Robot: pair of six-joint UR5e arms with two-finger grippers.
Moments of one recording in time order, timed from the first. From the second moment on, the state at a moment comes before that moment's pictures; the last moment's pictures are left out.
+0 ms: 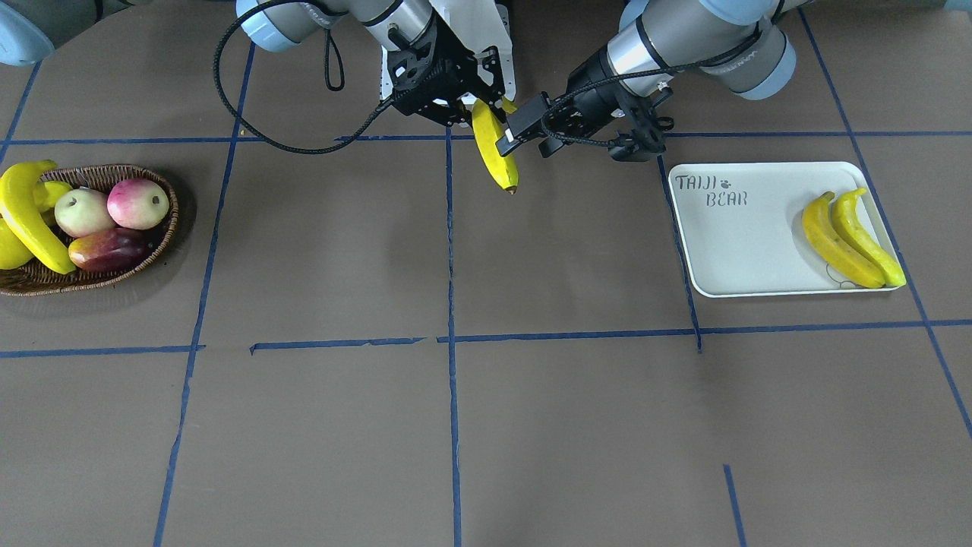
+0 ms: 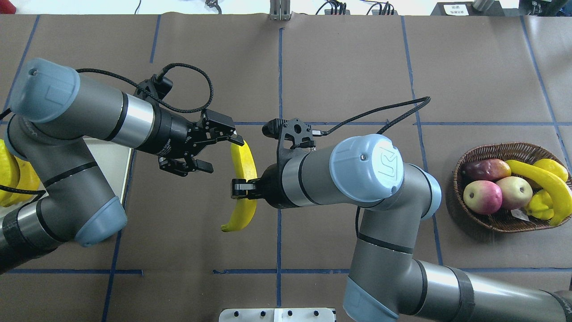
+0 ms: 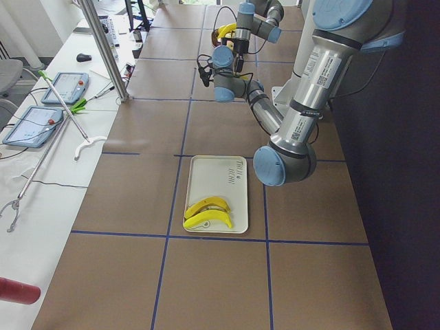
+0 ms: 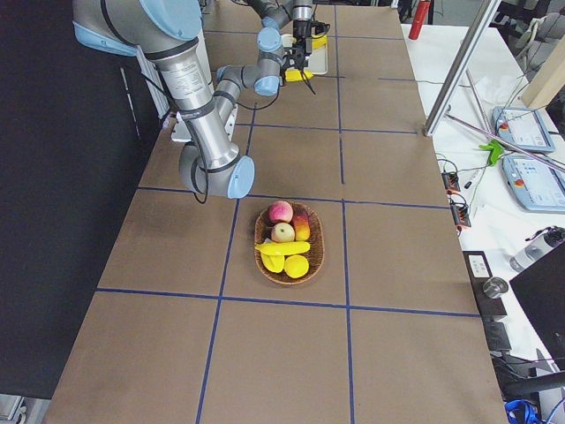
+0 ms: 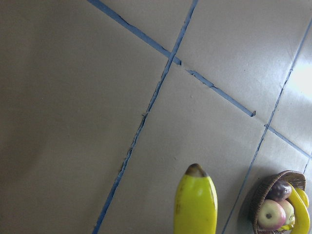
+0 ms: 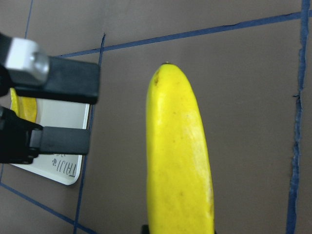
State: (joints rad) left arm -0.68 -2.01 -1.85 -2.29 -2.20 -1.89; right arm 0.39 -0.93 1.86 -1.11 1.82 1.38
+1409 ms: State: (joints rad) left arm -0.61 -2.01 -1.87 -2.28 -2.11 -1.92; right arm 0.37 -0.91 1.87 -1.11 1.80 1.39
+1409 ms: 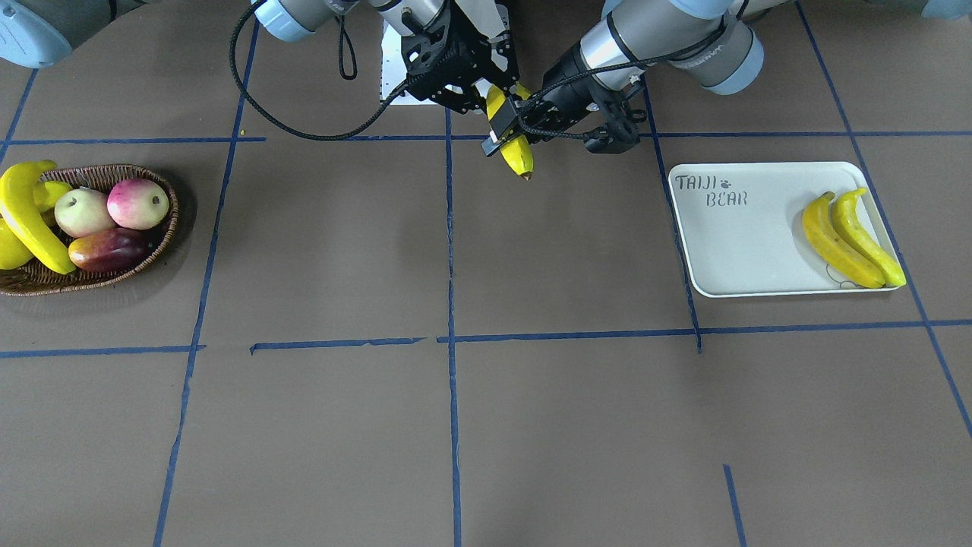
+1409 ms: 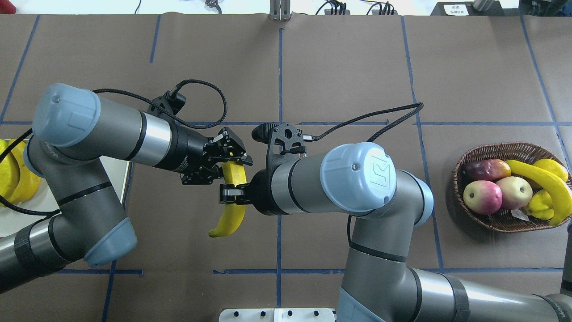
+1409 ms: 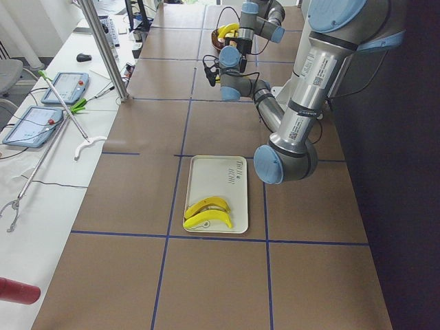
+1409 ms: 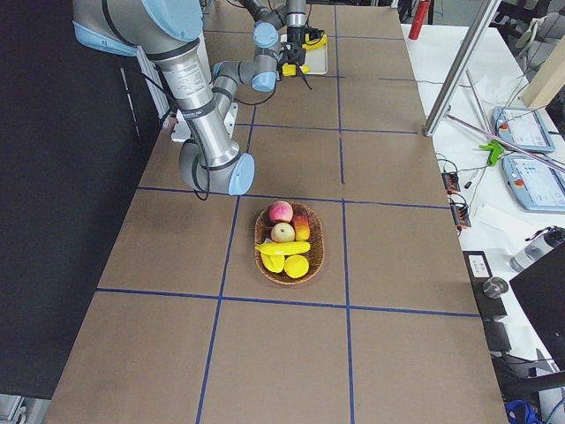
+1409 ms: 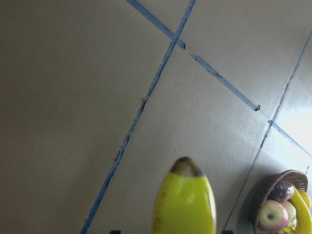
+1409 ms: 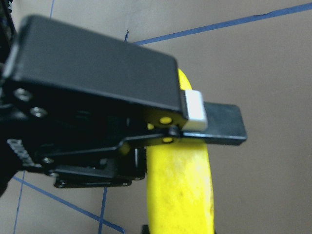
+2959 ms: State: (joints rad) left arm -0.72 -1.78 -1.86 -2.26 -2.04 -1.91; right arm 0.57 -1.14 1.94 -1.23 2.05 1.34
